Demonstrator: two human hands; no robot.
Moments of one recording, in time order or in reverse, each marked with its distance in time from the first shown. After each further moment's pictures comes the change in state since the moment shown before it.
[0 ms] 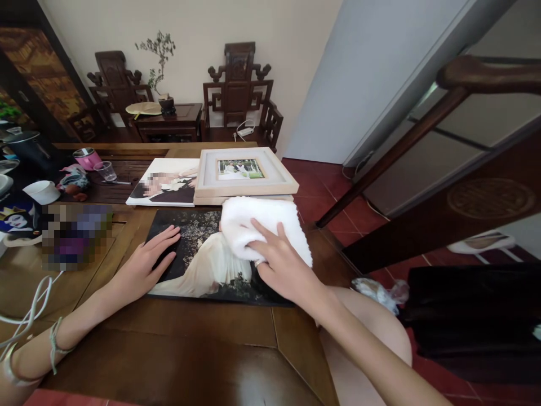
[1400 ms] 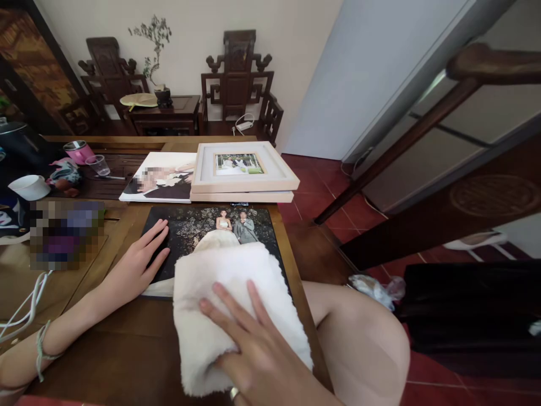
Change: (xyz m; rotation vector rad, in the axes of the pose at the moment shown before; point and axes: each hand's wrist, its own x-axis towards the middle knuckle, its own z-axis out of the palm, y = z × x) left_hand 0.002 -0.005 0.008 0.044 0.075 -0.016; right_hand -0.061 -0.091 -0.006 0.035 -0.227 -0.244
